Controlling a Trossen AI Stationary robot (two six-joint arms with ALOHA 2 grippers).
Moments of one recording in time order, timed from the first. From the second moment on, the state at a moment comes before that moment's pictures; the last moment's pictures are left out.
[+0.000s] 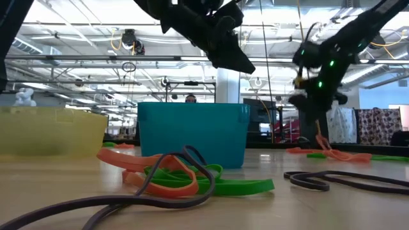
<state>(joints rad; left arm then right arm) 0.15 1.85 1.41 -0.11 0.12 0.23 -0.78 1.19 0.61 -0.32 0.36 0.17</state>
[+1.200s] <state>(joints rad) 0.11 1.89 1.22 0.36 0.27 0.24 -0.08 0.97 0.61 -0.20 -0.02 0.34</state>
